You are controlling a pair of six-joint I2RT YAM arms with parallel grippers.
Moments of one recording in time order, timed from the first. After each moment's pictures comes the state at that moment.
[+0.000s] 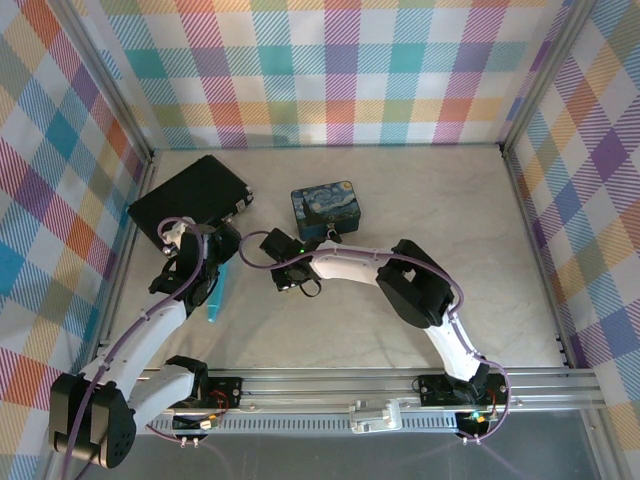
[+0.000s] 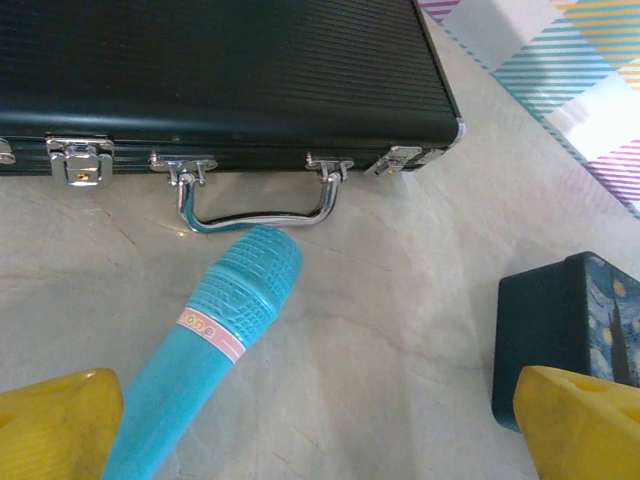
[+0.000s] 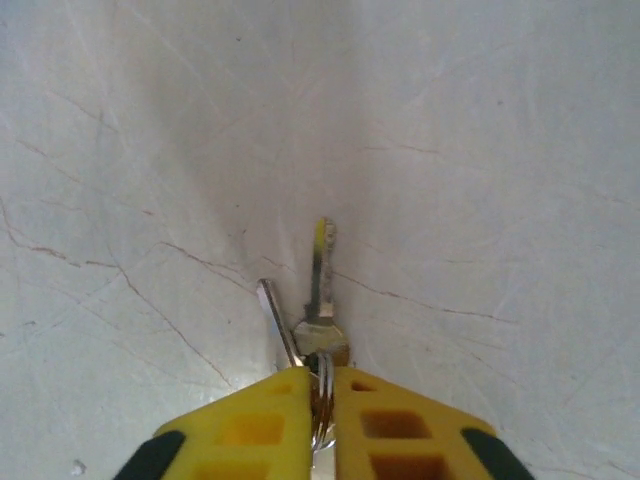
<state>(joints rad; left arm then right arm) -0.24 0.99 0.63 -0.30 -0.29 -0.84 1.01 2.16 1.56 -0.52 0.09 0.55</state>
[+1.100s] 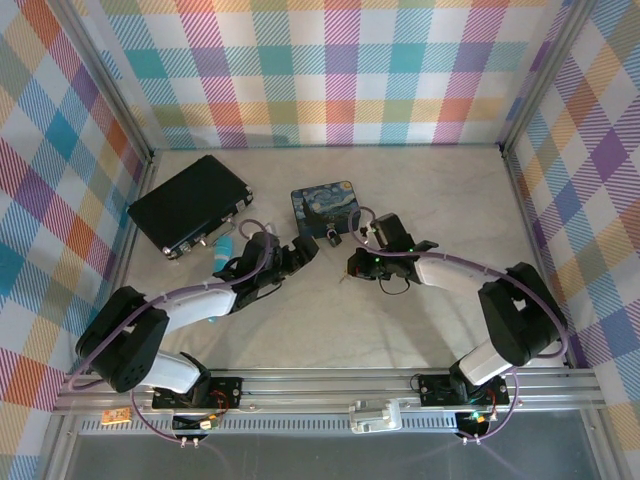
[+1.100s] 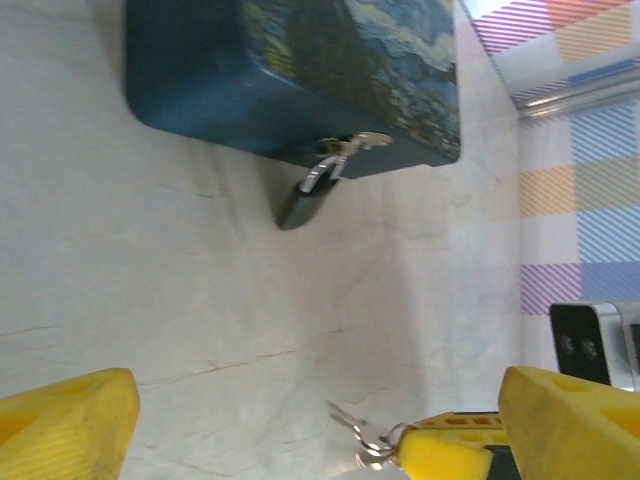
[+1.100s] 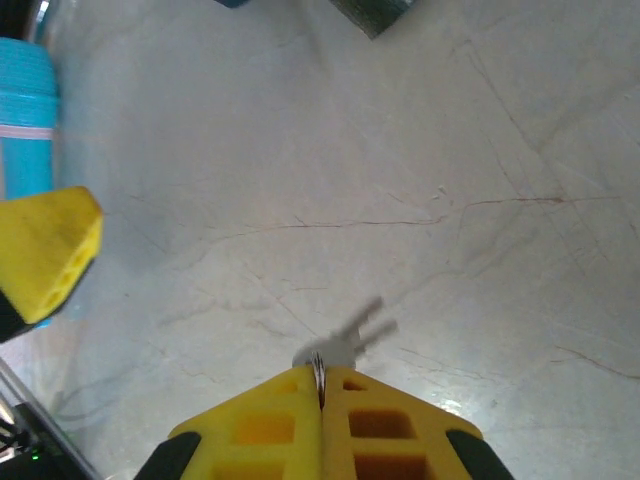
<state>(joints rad) -0.64 1.43 0.61 0.29 0.07 -1.11 0.58 1.52 0.83 -0.21 -0.39 0.65</state>
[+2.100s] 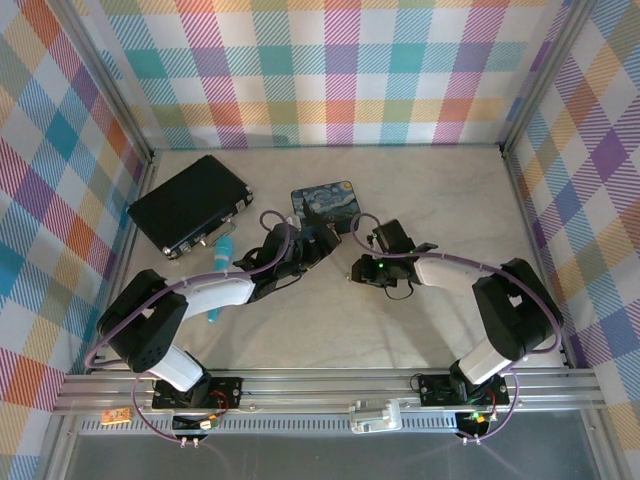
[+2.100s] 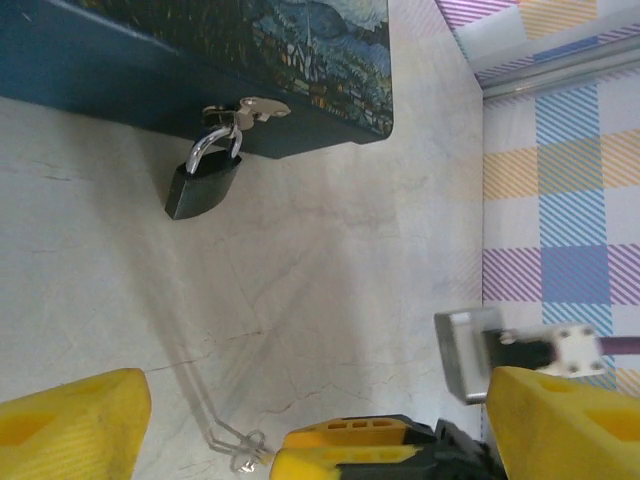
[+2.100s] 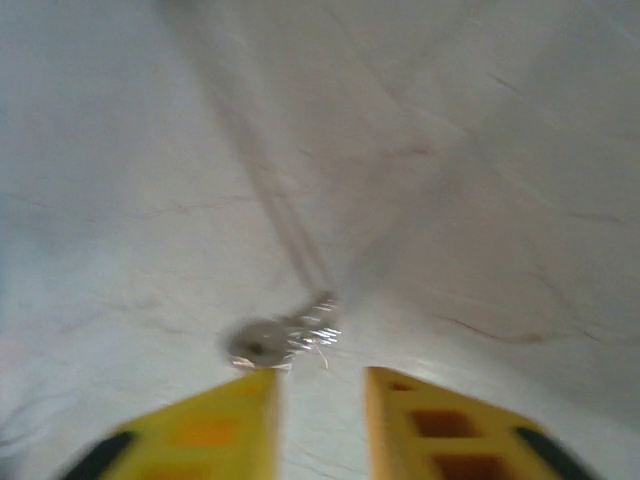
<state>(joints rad) -0.70 1.53 0.75 0.28 0.06 -1.16 0.55 1.57 0.80 -0.30 -0.29 0.62</state>
